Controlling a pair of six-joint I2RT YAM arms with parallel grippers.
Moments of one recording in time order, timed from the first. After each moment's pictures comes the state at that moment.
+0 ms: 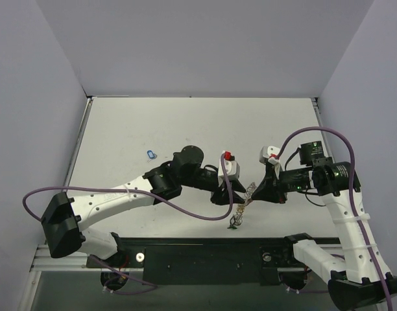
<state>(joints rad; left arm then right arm) -1.06 1.38 1.09 0.08 0.64 0.02 0.19 0.95 1.15 -1.31 -1.00 -0.77</state>
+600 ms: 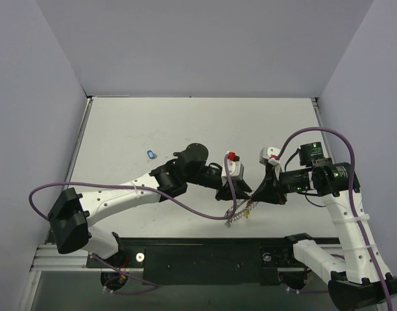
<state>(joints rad) -1.06 1.45 1.13 0.15 0.69 0.09 0.19 0.94 1.14 -1.32 -1.01 -0.77</state>
